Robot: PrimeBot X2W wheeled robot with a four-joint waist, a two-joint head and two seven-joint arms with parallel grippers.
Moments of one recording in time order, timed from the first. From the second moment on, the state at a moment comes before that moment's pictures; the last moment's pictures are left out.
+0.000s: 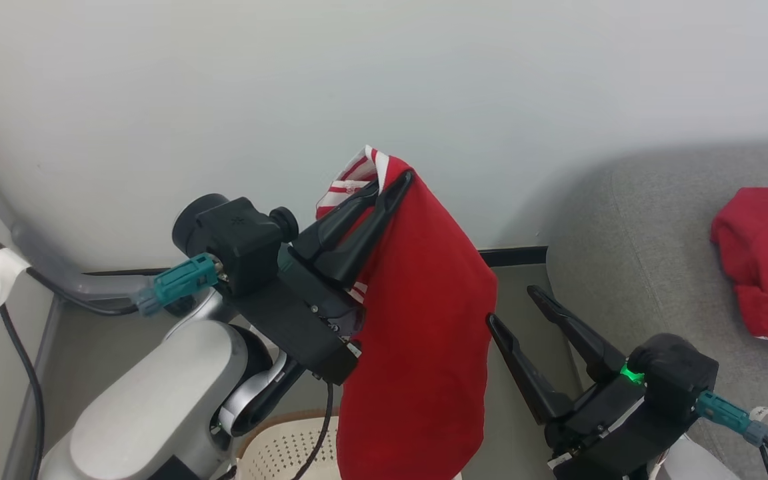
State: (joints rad) left arm -0.78 0.36 -0.79 0.03 -0.79 -0.05 -0.11; right arm -0.32 -0.33 0.58 0.01 0.50 0.12 -0.20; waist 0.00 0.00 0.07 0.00
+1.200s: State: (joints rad) left arm -0.82 0.32 -0.81 0.06 -0.80 -0.06 -0.08; right arm -0.66 -0.45 0.96 0.23 0.87 0.12 -0.04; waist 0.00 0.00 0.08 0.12
